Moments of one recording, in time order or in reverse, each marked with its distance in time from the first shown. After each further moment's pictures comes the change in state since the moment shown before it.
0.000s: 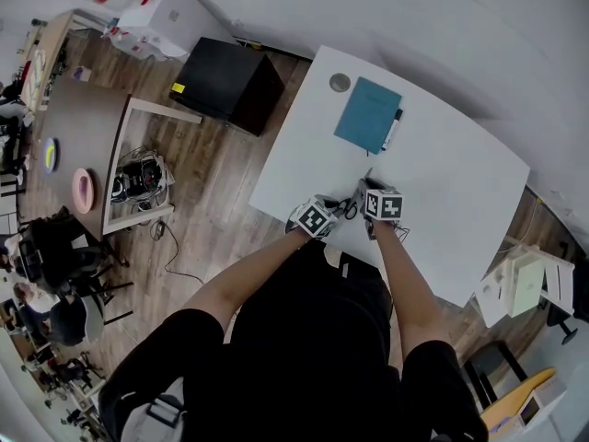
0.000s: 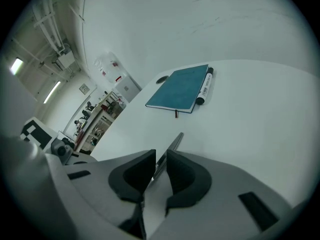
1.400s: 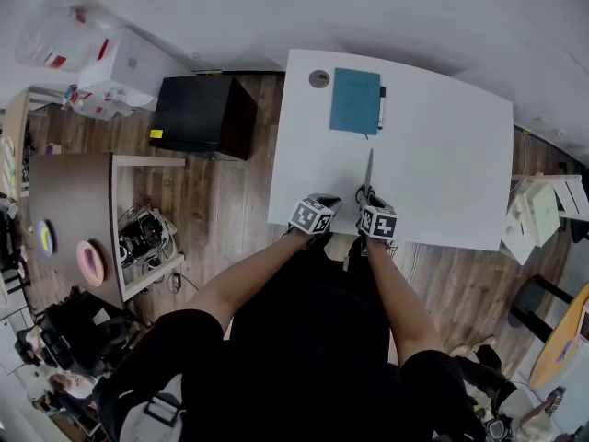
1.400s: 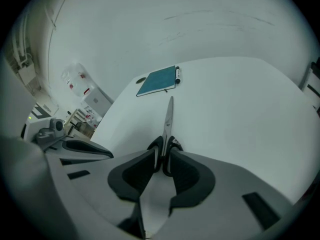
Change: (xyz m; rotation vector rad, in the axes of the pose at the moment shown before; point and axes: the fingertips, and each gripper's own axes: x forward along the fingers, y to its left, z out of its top) left arm -0.052 0.023 -0.019 0.021 -0.104 -0.177; right arm -0.024 0.053 -0.088 0.315 -0.124 -0.333
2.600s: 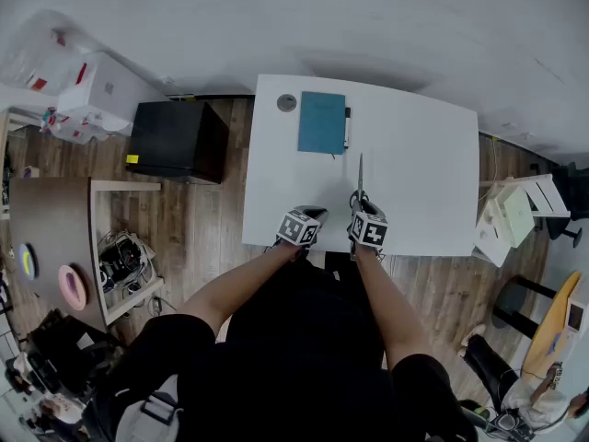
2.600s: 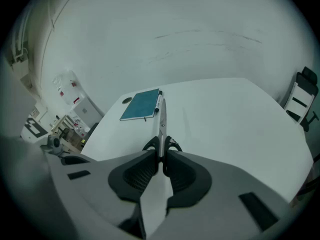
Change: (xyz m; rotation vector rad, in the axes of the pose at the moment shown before) left arm 0.026 -0.027 0.040 0.014 -0.049 -0.040; right arm -0.041 -0.055 0.063 0.007 -0.121 -0.121
